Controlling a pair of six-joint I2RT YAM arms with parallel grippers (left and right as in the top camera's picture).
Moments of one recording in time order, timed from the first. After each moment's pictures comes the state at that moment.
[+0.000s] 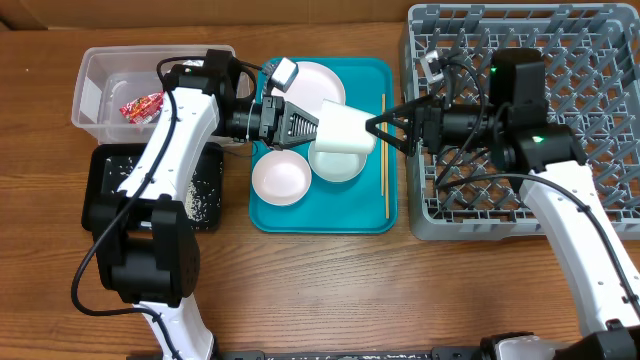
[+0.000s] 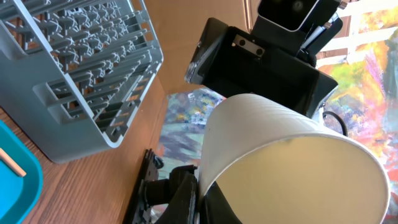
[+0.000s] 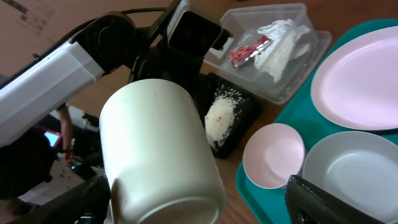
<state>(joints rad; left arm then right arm) -0.13 1.97 1.66 -1.29 1.53 0.30 0.16 1.48 1.28 -0.46 -1.09 0.23</state>
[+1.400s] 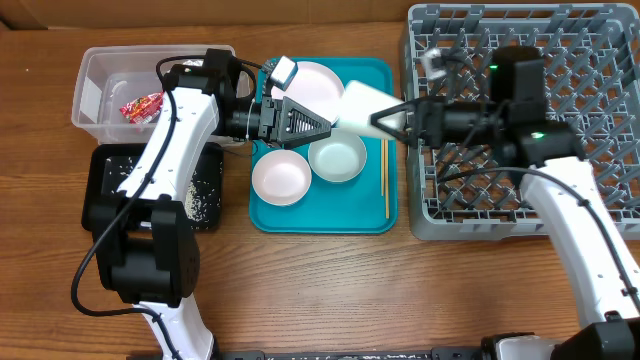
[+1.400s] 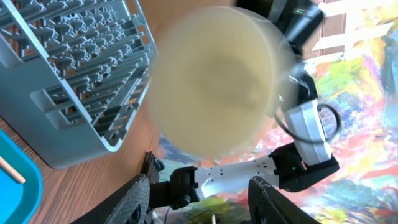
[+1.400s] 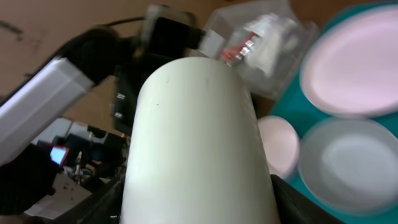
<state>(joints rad) -0.13 1.97 1.66 -1.28 1.54 0.32 0.09 1.50 1.29 -0.55 -1.06 0.27</state>
